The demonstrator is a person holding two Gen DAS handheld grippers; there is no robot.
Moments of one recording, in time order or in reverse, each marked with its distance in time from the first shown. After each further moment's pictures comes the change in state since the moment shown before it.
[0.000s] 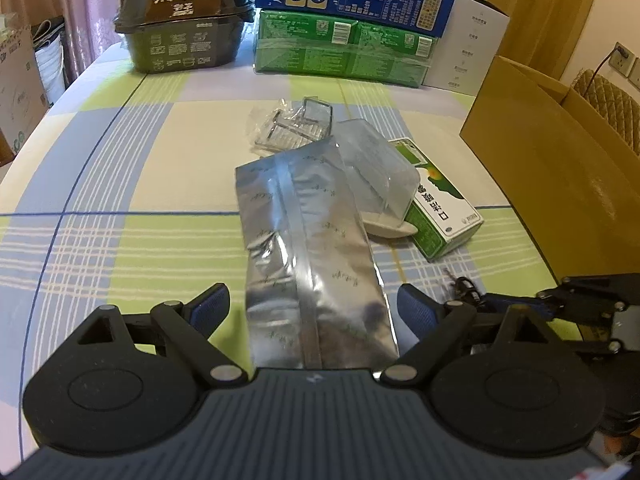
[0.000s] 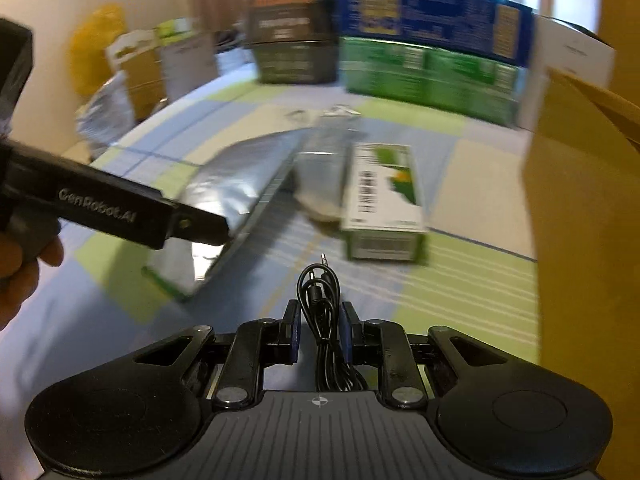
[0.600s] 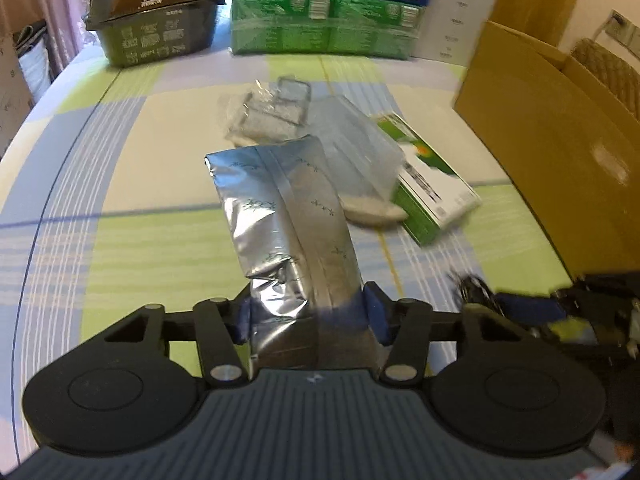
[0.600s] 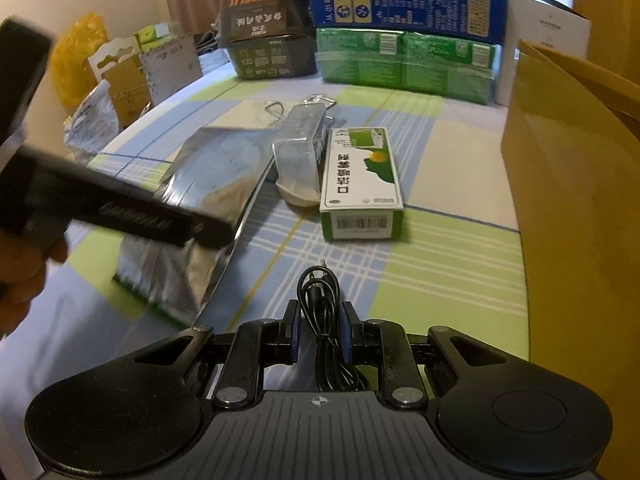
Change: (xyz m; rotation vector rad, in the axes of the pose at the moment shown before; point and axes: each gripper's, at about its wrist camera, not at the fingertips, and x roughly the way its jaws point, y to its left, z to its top) left arm 0.009 -0.017 -0.003 0.066 0.072 -0.006; right arm -0.010 -0.008 -0.010 0.066 0.015 -0.002
